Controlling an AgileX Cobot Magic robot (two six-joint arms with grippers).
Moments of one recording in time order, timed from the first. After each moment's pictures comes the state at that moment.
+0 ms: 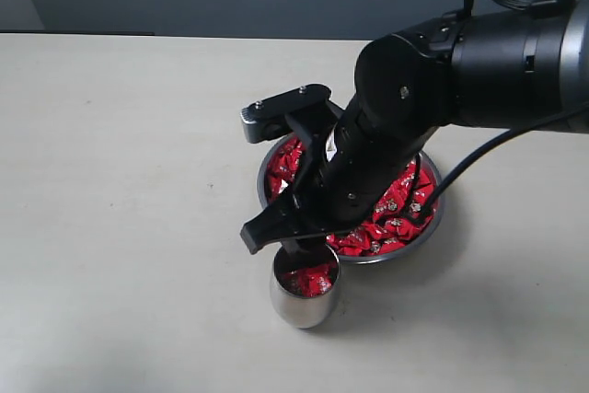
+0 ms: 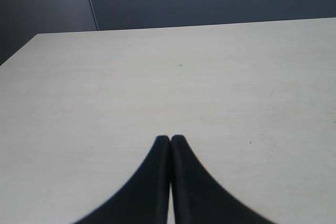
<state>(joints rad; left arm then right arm) 0.19 0.00 0.00 0.03 0.34 0.03 0.94 1.69 -1.08 0.19 0.74 0.03</state>
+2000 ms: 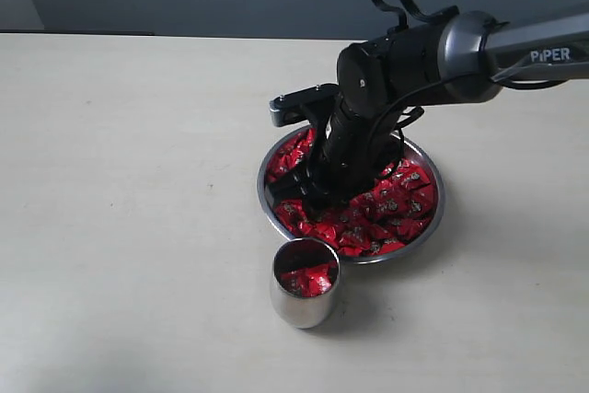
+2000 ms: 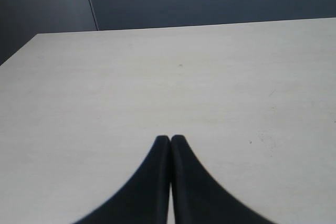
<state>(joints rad) 0.19 0.00 0.00 0.03 0.34 0.03 0.77 2.00 -1.26 0.12 0.70 0.04</state>
